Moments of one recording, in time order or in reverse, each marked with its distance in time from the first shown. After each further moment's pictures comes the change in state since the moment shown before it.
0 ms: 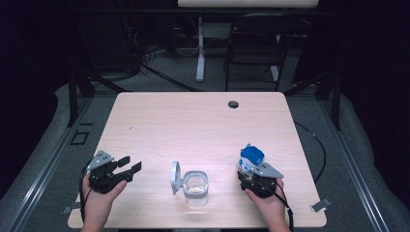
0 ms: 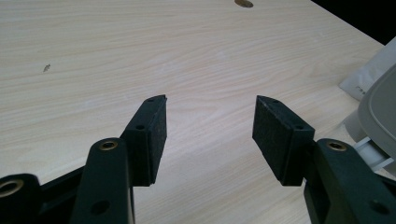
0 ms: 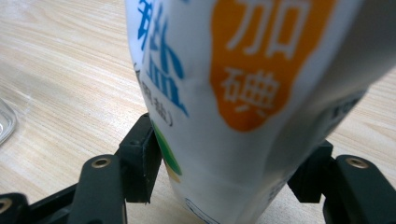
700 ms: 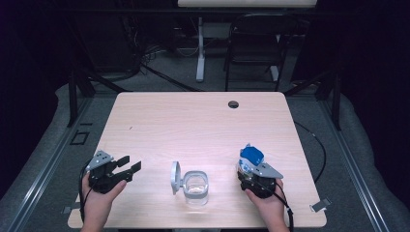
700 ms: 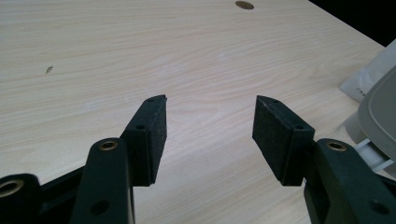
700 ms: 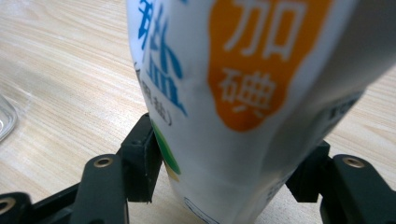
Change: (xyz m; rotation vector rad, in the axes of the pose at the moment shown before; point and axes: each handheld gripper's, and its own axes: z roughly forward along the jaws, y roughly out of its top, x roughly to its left) left arm 0.000 0.001 -0.002 -0.004 0.002 0.001; right arm 0.000 0.000 0.000 -0.002 0.003 -0.016
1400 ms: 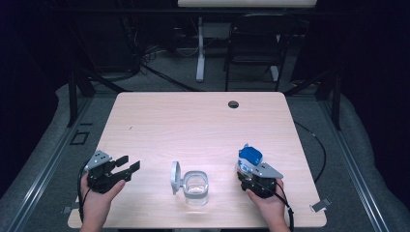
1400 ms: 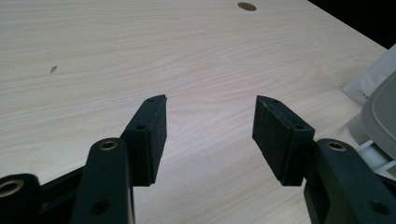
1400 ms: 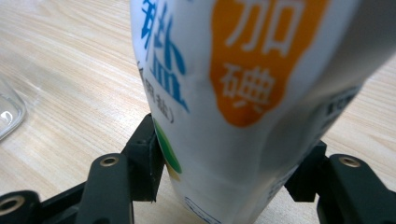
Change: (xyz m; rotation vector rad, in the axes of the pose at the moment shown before) left arm 0.003 0.000 -0.001 -0.004 0.003 -0.009; right arm -0.002 0.001 -0.001 -0.001 0.026 -0.048
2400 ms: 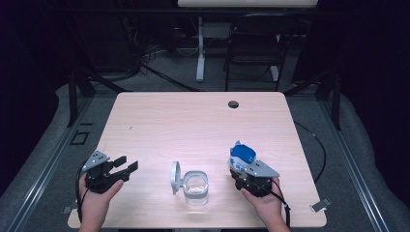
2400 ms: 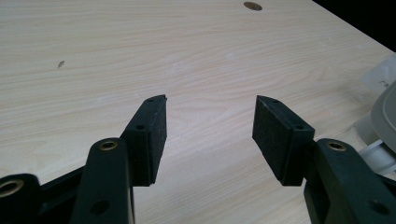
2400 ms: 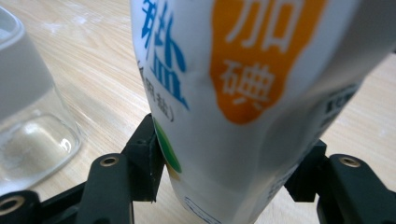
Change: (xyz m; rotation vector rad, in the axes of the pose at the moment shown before) left arm 0.006 -0.002 -0.002 0.002 0.014 -0.018; right arm 0.018 0.030 -0.014 -0.065 0.061 -0.081
